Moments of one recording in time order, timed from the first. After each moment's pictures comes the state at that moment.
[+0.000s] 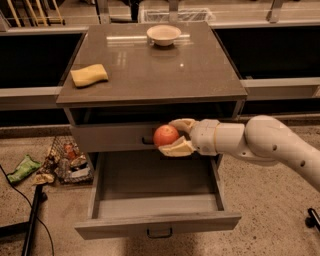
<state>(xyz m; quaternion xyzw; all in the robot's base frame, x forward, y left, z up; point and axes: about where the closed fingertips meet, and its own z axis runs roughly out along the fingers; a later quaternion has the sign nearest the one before) 0.571 -0.036 0.755 -0.49 0.66 0.25 0.51</state>
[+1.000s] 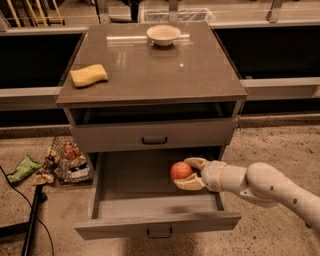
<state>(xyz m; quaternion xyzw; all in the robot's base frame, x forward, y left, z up) 0.558 -0.094 0.585 -0.43 0.72 0.25 0.48</state>
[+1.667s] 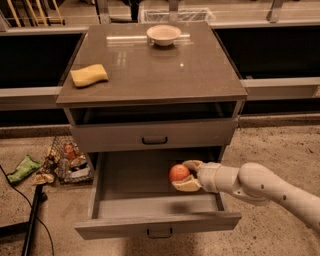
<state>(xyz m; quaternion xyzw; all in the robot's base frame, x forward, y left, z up) 0.567 -0.095 0.554 -0.43 0.74 0.23 0.46</state>
